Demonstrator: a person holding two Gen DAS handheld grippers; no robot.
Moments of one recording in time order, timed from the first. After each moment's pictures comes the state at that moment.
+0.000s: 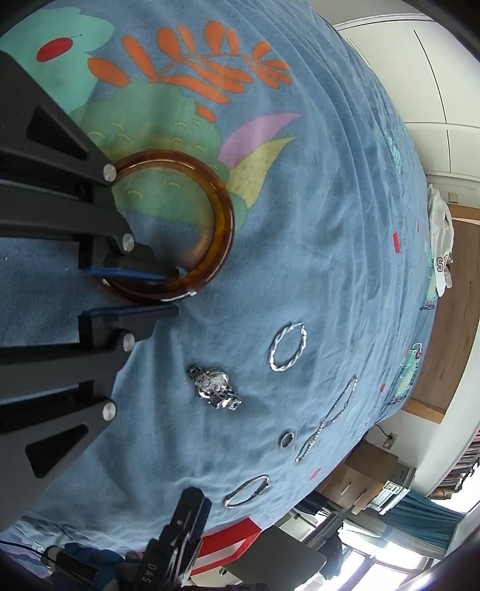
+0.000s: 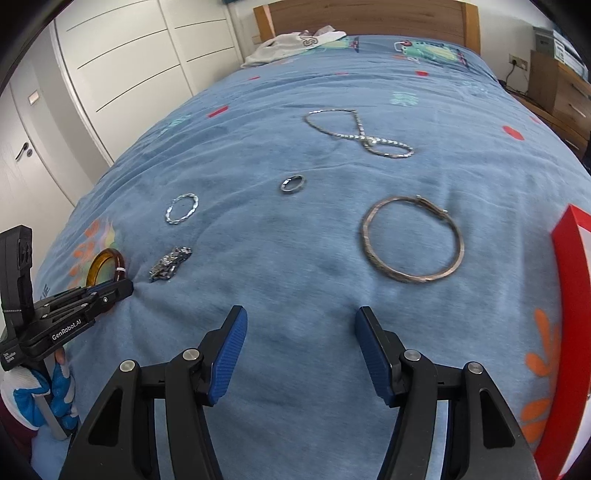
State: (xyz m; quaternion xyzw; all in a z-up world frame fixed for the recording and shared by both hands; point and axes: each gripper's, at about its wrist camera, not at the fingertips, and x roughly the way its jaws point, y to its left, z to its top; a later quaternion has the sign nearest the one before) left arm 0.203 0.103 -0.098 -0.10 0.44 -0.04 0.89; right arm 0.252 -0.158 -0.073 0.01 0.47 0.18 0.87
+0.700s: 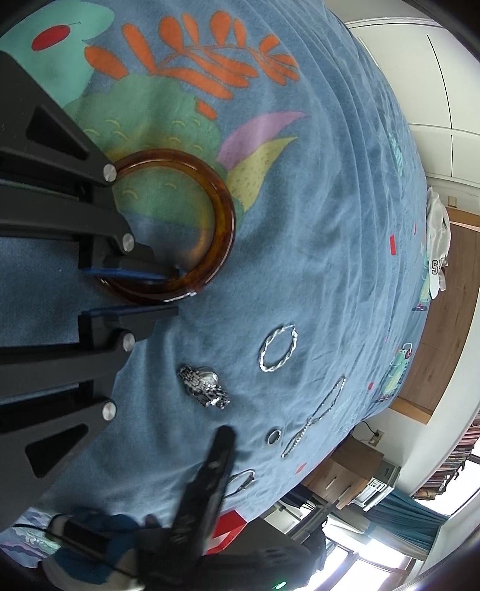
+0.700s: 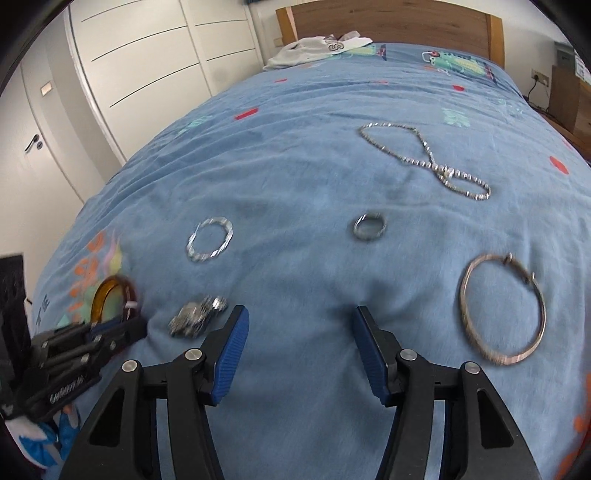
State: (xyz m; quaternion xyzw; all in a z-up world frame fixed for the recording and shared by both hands) left arm 0.205 0.111 -0.101 -0.12 0.43 -0.05 0.89; right arm 0.292 -0.101 -0.078 0.00 0.45 0.20 0.87
